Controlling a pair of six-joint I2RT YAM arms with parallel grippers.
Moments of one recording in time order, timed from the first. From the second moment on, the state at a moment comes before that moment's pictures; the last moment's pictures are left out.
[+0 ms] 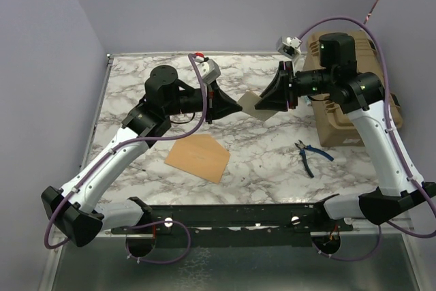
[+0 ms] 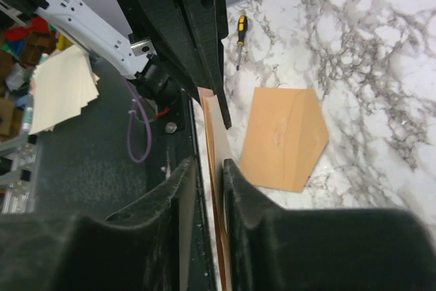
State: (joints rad) left arm -0.64 1.19 1.25 -0.09 0.76 -0.19; right arm 0.39 1.36 1.75 -0.91 -1.06 -0.16
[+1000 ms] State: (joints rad) left arm -0.57 1.01 0.71 -0.53 -0.20 -0.96; right arm 0.54 1.74 1.30 -0.22 -0.65 0.36
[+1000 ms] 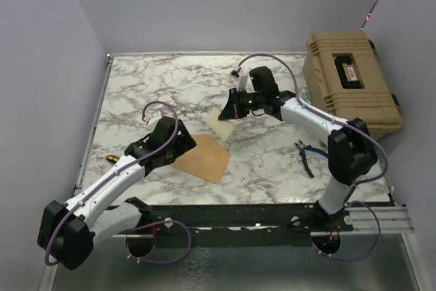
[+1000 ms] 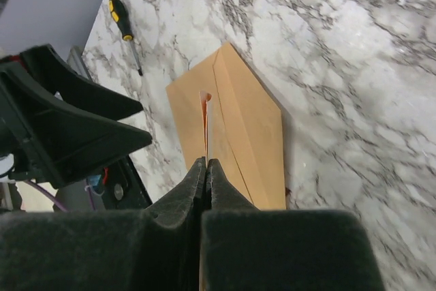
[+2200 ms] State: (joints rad) left arm -0.47 1.28 0.63 -0.34 -0.06 -0.88; right arm 0.60 1.83 1.19 0.06 -0.51 0.52
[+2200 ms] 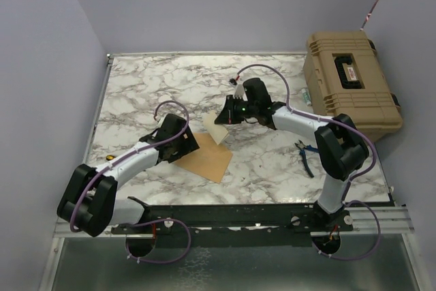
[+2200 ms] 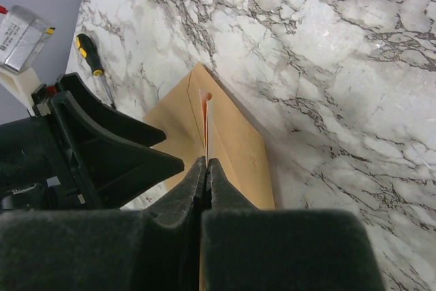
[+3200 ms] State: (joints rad) left arm -0.46 1.20 0.58 -0.52 -0.04 -1.03; right arm 0.60 1.85 1.09 0.18 -0.57 0.58
